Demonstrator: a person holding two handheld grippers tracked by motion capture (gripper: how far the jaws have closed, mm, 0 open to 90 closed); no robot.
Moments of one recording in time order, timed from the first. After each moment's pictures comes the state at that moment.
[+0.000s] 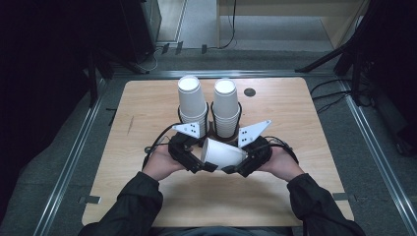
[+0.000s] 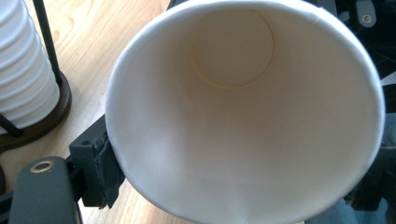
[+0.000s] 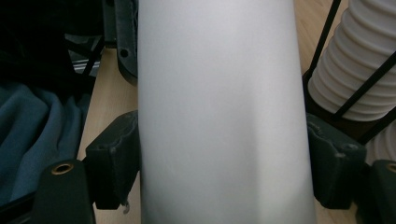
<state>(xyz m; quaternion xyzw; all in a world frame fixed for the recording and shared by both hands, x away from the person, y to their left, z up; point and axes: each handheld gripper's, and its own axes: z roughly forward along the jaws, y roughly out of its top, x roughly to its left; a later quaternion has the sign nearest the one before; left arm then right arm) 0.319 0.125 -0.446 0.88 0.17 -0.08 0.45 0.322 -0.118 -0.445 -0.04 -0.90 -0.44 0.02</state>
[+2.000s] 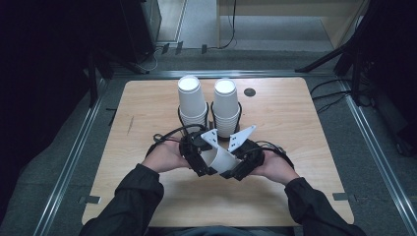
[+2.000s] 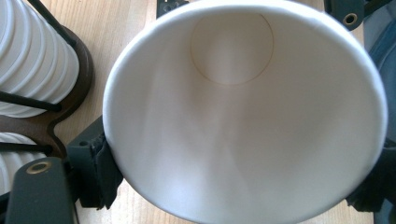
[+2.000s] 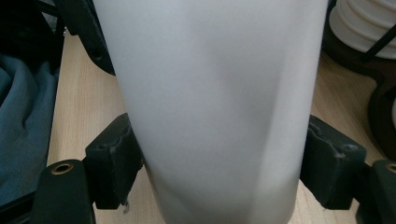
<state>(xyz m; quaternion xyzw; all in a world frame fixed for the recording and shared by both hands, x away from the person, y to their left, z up) 0.322 0.088 -0.438 0.96 0.09 0.01 0.26 0.328 -0.103 -0.477 -0.08 -0.93 -0.36 0.03</state>
